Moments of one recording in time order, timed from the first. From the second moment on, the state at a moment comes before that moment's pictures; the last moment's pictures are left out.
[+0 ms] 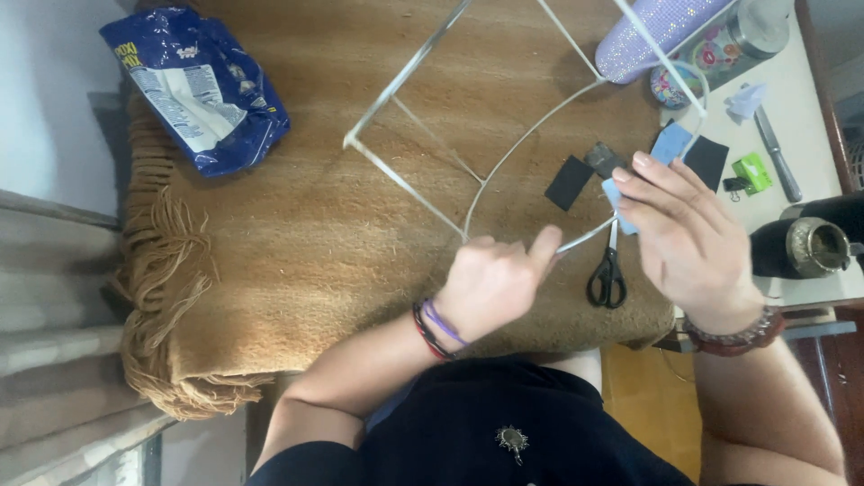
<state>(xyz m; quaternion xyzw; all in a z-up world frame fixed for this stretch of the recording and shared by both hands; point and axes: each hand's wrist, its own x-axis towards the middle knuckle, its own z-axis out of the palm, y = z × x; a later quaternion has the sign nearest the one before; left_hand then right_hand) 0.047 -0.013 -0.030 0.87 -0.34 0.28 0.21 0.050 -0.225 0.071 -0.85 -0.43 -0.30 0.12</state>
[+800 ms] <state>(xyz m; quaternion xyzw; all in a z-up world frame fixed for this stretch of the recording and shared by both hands) 0.067 0.009 -0.041 0.58 -0.07 0.18 0.79 0.047 -0.227 -0.015 -0.77 -0.36 -0.47 0.24</state>
